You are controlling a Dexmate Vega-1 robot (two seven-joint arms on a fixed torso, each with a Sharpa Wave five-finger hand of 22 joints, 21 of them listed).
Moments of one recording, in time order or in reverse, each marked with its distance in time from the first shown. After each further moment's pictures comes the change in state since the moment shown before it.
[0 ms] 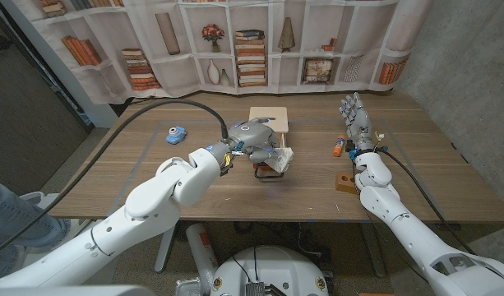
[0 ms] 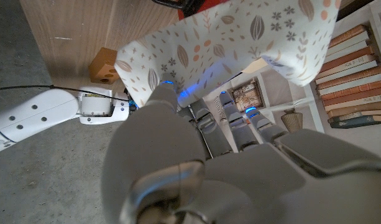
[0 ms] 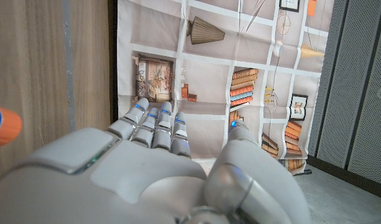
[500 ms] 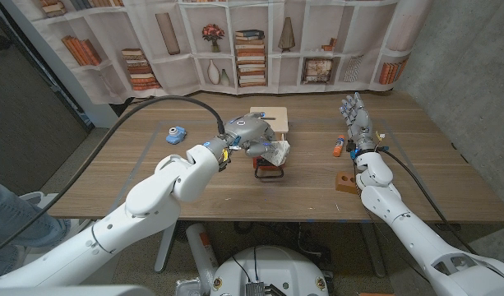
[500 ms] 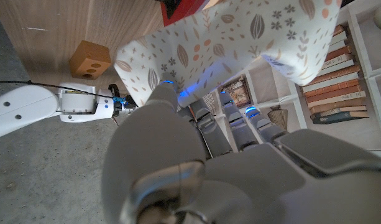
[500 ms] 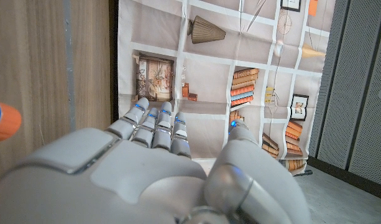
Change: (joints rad) left arm -0.014 -0.005 -0.002 0.006 0.001 0.042 0.021; left_hand 0.007 -0.007 0.000 0.000 0.000 0.000 0.000 -0.004 0.000 0.005 -0.002 -0.004 0.005 0.000 0.000 0.000 0.000 0.000 0.000 0.000 0.000; right arm 0.000 -0.007 0.002 -0.002 0.002 -0.007 0.001; right_hand 0.000 0.000 0.004 -0.004 0.000 0.000 0.000 0.000 0.000 0.000 0.000 0.000 0.000 0.000 0.000 0.000 0.000 0.000 0.000 -0.004 0.000
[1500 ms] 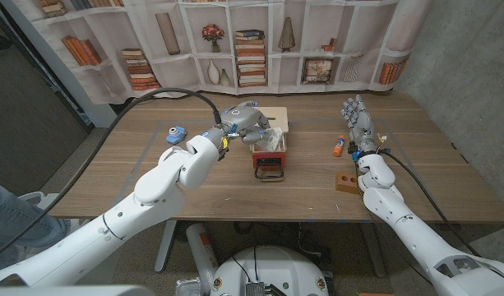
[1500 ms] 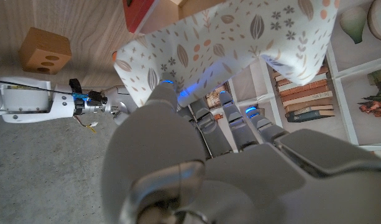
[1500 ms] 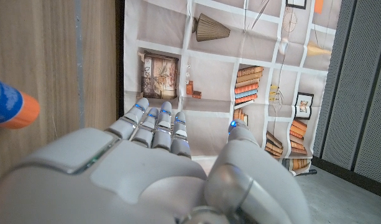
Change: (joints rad) left arm -0.084 -0.043 0.040 0.077 0.001 0.060 0.033; left_hand 0.000 0.000 0.000 0.000 0.000 0.006 -0.006 -0.001 0.000 0.000 0.000 -0.004 0.003 0.006 -0.001 0.000 0.000 0.000 0.000 -0.004 0.000; right arm -0.011 -0.009 0.007 0.002 0.009 -0.007 0.003; right_hand 0.000 0.000 0.000 0.000 0.000 0.000 0.000 0.000 0.000 0.000 0.000 0.000 0.000 0.000 0.000 0.000 0.000 0.000 0.000 -0.004 0.000
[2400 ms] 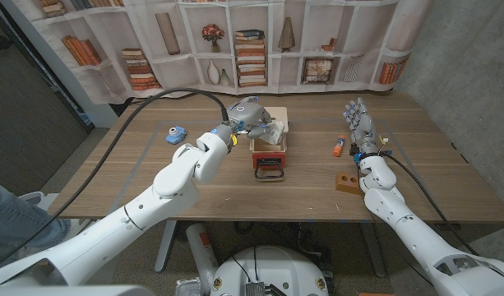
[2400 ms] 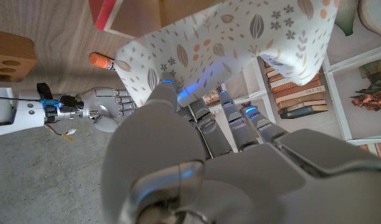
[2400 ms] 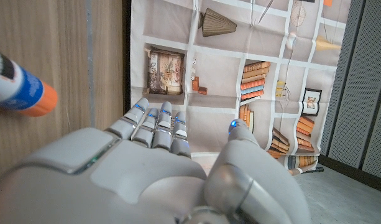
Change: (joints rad) left arm -0.093 -0.066 0.087 0.116 0.074 0.029 0.045; left_hand 0.000 0.000 0.000 0.000 0.000 0.002 -0.002 -0.001 0.003 0.004 0.004 0.000 0.001 0.000 0.000 0.000 0.000 0.000 0.000 0.000 0.000; right arm 0.009 0.005 0.006 0.040 0.011 0.002 0.014; right_hand 0.000 0.000 -0.004 -0.004 0.000 0.000 0.000 0.000 0.000 0.005 -0.005 0.000 0.000 0.000 0.000 0.000 0.000 0.004 0.004 -0.008 0.000
